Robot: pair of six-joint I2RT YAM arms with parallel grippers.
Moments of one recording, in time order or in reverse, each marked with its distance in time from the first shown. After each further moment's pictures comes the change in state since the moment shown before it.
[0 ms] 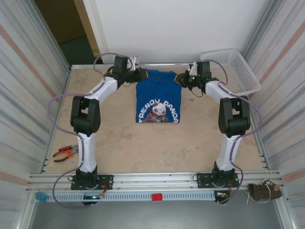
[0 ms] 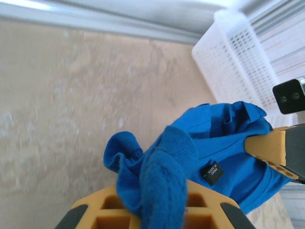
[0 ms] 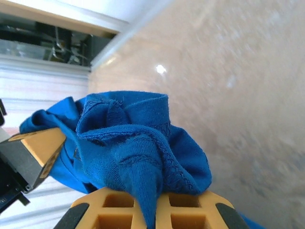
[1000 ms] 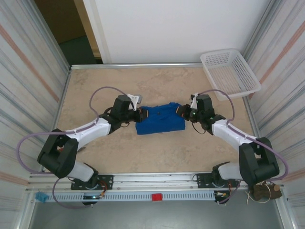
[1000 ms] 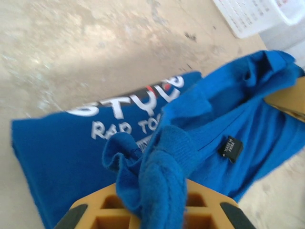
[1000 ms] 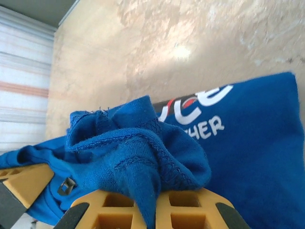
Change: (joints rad) left arm -0.264 -0.665 -1.003 0.295 -0.283 0.020; right arm 0.188 -0.671 -0.846 0.166 0.315 -0.037
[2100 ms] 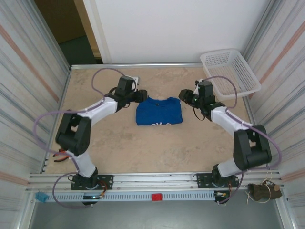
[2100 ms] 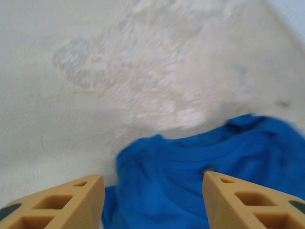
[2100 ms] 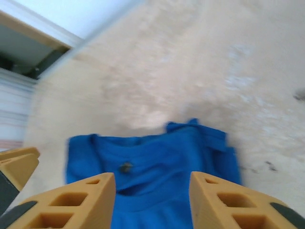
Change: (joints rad) left arm 0.096 0.248 0.384 -0.173 -0.164 0.108; right arm -0.055 0.127 0.220 -0.025 0.117 -0.055
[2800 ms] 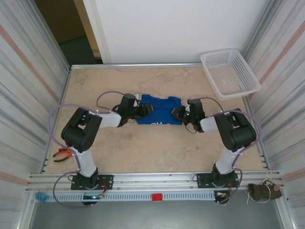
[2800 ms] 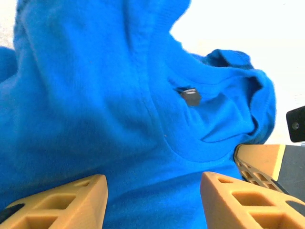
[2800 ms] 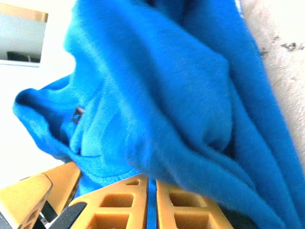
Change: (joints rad) left arm -0.039 0.101 -0.295 0.402 0.204 -0.397; right arm 0.054 0.286 -0.252 0.478 -0.129 0.330
